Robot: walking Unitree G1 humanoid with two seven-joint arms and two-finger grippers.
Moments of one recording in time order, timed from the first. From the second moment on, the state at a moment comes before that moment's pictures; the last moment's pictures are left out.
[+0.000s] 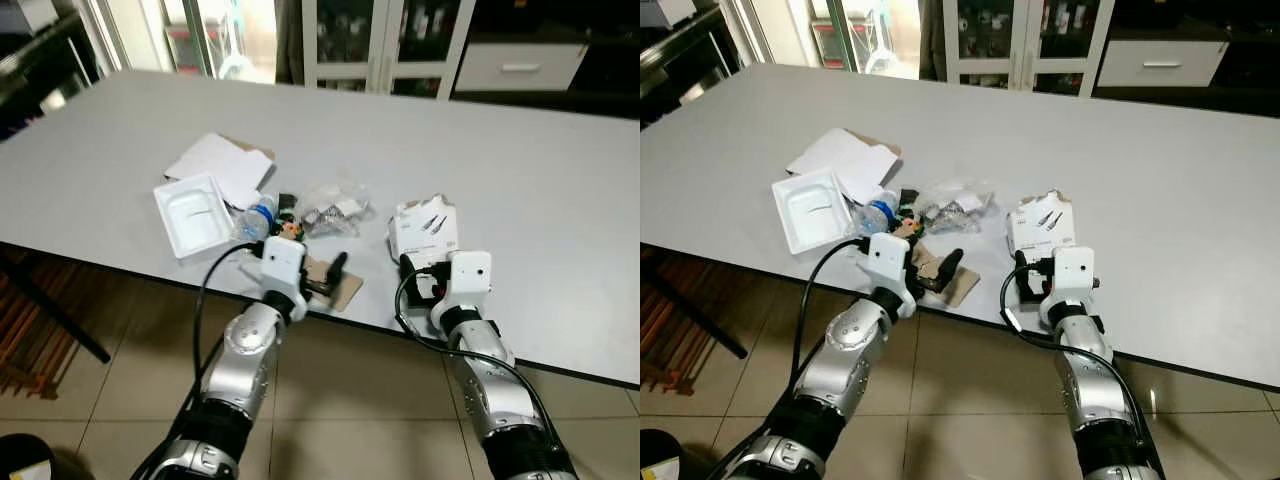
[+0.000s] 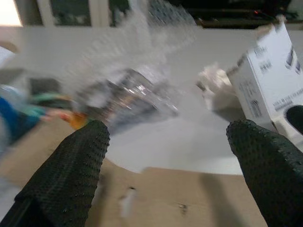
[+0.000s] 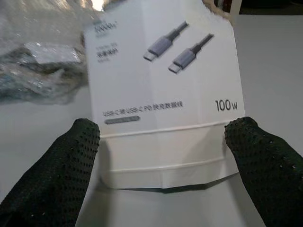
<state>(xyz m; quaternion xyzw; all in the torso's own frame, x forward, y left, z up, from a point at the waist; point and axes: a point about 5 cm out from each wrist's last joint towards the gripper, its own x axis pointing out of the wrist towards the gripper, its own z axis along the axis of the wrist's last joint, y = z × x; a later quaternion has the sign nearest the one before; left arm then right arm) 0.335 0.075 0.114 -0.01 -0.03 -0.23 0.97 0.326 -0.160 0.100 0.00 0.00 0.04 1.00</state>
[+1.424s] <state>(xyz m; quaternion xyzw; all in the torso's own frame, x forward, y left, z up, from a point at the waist) 0.330 0.056 0.101 -0.02 0.02 -0.33 0.94 0.324 -0.175 0.099 0.04 0.03 0.12 0.99</state>
